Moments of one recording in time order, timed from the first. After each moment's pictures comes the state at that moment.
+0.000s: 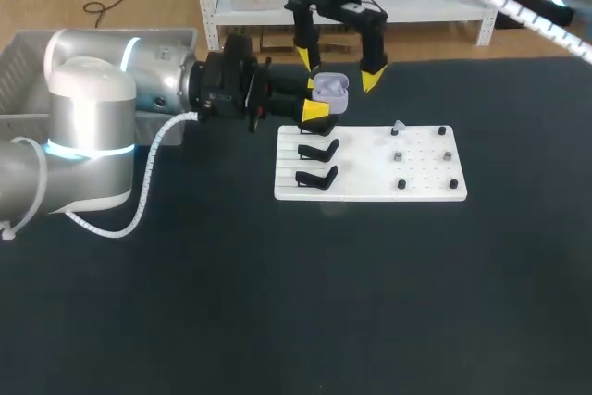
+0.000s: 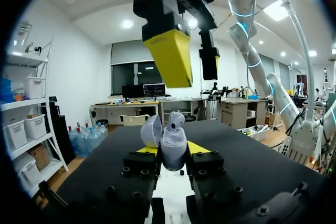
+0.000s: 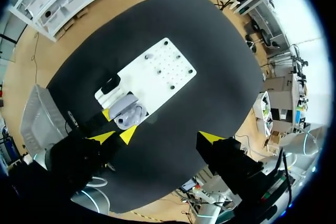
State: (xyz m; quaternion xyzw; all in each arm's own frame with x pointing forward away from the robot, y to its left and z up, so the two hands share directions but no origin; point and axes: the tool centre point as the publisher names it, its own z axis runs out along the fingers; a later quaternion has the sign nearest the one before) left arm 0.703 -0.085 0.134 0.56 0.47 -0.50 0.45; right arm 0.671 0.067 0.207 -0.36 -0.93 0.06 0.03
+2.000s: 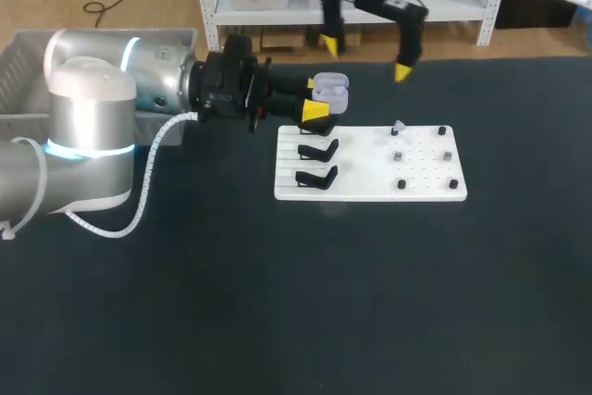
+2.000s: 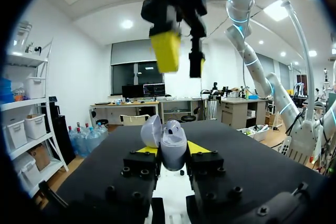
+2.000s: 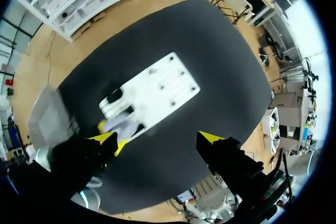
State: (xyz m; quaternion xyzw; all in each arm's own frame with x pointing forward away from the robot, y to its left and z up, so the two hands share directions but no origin) left arm 0.703 -0.085 0.134 0.56 0.47 -0.50 0.45; right arm 0.681 0.016 0.216 -0.33 -0.94 0.03 -0.03
